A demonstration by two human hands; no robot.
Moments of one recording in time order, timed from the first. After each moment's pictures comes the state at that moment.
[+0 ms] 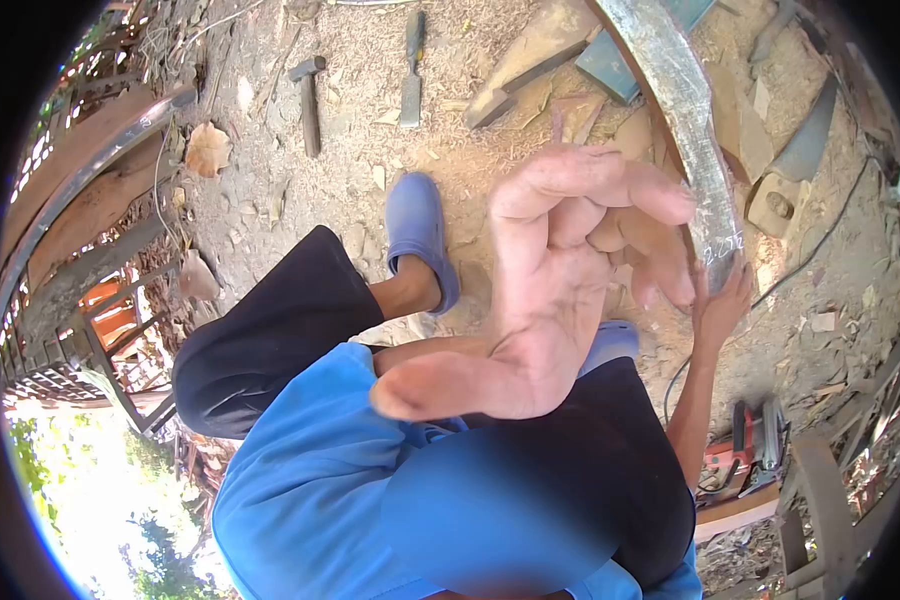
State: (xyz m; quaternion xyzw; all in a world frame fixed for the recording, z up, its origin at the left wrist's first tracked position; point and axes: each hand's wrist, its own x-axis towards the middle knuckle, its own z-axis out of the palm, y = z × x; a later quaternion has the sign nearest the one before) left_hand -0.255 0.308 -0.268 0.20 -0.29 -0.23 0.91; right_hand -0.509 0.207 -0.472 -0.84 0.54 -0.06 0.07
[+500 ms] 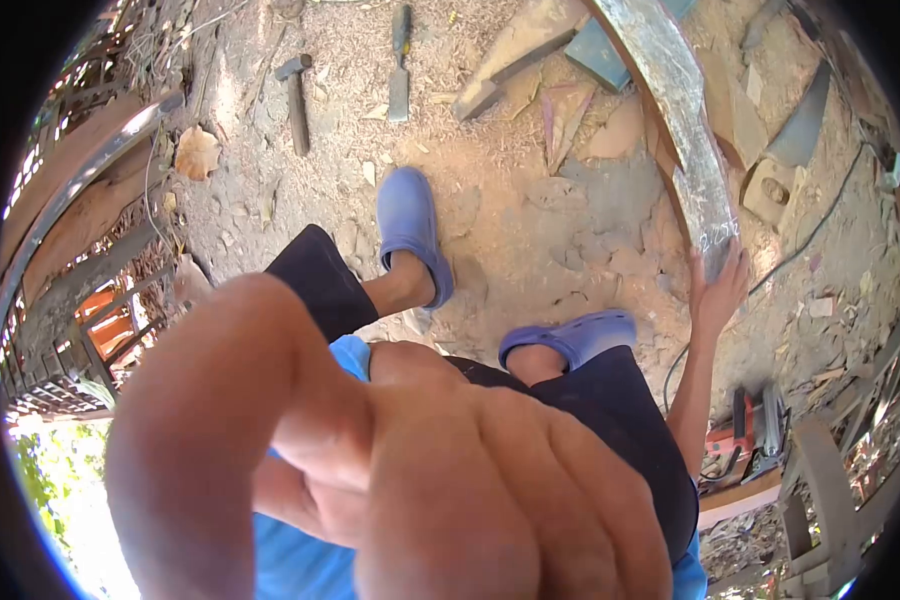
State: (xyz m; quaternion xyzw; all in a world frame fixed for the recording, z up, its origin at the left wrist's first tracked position) left_hand -0.250 0.349 -0.189 0.16 -0.18 -0.27 0.93; right_hand -0.512 0.208 -0.477 -0.83 0.54 -0.07 0.09
